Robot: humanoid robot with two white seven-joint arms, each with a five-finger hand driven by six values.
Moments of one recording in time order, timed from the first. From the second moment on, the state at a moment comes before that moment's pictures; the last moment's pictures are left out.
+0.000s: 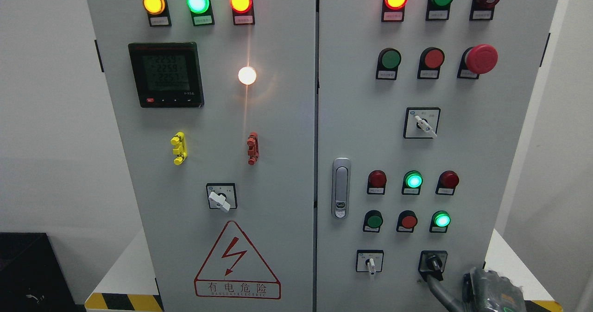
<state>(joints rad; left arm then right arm) 0.00 -0.10 -0.13 0.00 0.06 -0.07 -0.02 -0.24 0.00 -0.12 -1.67 1.24 0.33 0.23</state>
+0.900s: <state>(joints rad) 0.00 -0.10 -0.13 0.00 0.06 -0.07 -0.02 -0.25 0.00 -0.14 -1.68 1.23 0.33 0.24</state>
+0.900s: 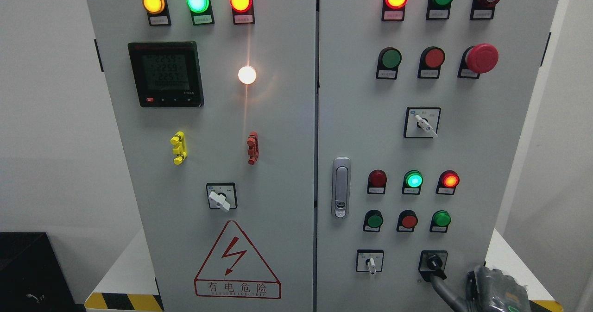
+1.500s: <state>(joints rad) 0.00 -0.10 -0.13 0.00 0.06 -0.07 -0.02 -0.25 0.00 -0.14 -1.70 1.23 0.33 0.24</state>
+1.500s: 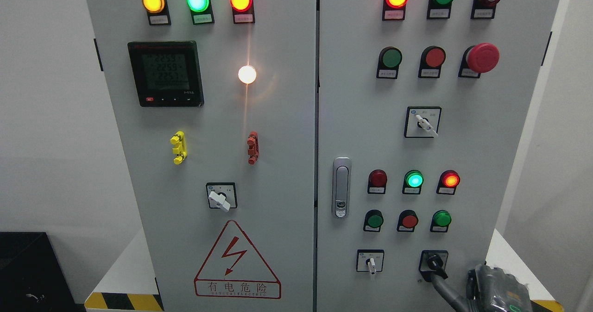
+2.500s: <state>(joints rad) 0.00 -0.10 -0.13 0.00 0.06 -0.07 -0.02 -0.23 0.00 -0.14 -1.71 1.21 0.33 0.24</state>
